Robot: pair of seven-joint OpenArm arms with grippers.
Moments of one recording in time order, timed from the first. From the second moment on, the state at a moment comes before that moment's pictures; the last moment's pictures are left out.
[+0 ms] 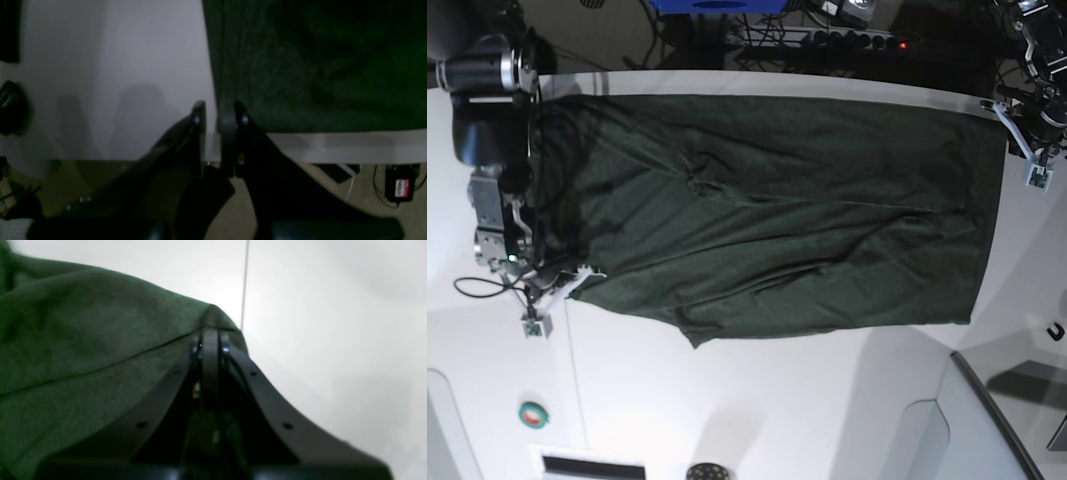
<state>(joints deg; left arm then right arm) 18.1 -17.0 -41.6 86.6 12.2 -42.0 31.7 16.7 9.0 3.7 51.0 7.6 12.2 -26.7</state>
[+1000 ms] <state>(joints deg) 15.9 -17.4 -41.4 74.8 16.3 -42.0 24.3 -6.9 10.2 7.3 75.7 7.7 12.5 -34.5</state>
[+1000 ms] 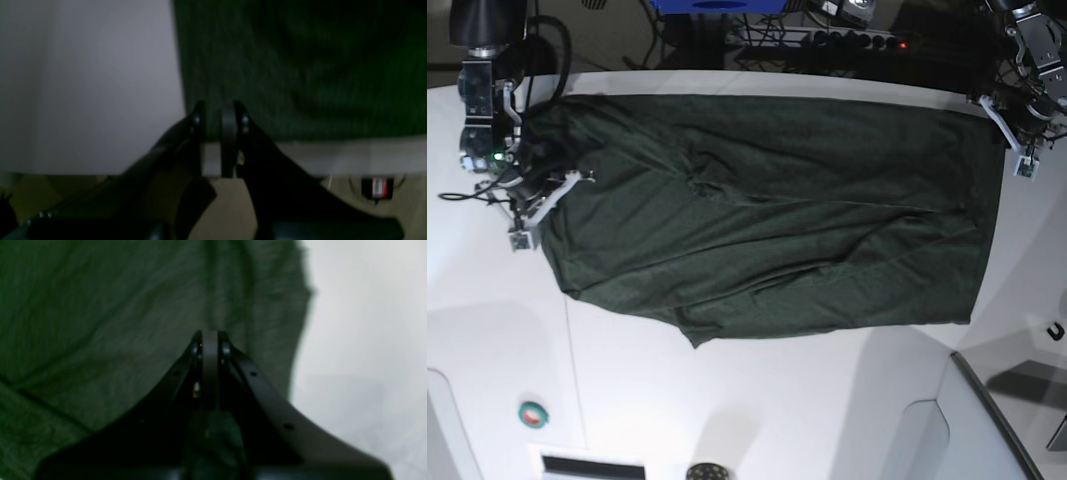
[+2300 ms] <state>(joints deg) -7.8 -27.5 -42.7 55.8 18.9 -41.9 29.0 39.5 6.9 -18.6 15.9 7.7 12.3 -13.4</state>
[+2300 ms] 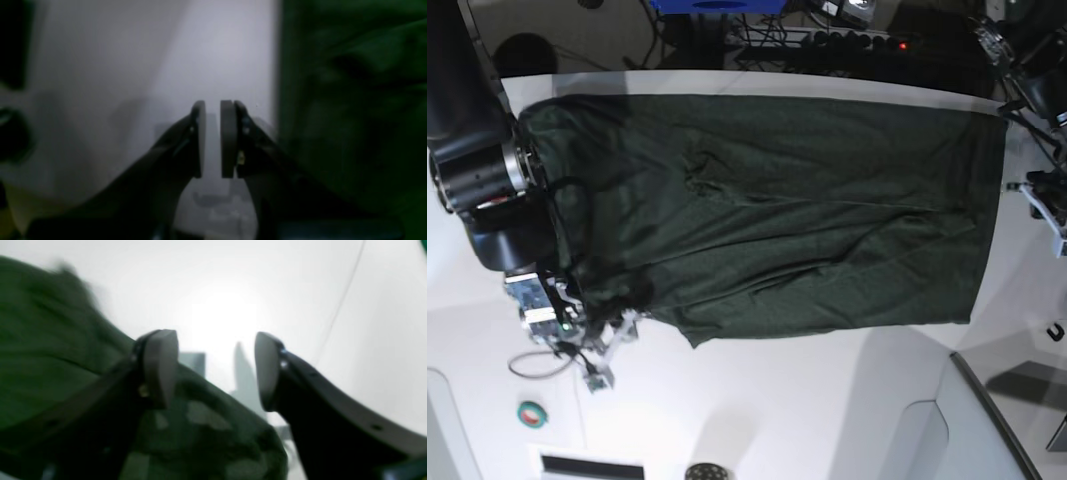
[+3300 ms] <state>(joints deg) -8.3 -30.6 -42.5 50.1 18.3 -42.0 28.8 30.6 7.8 -11.3 36.7 7.6 12.3 -23.4</state>
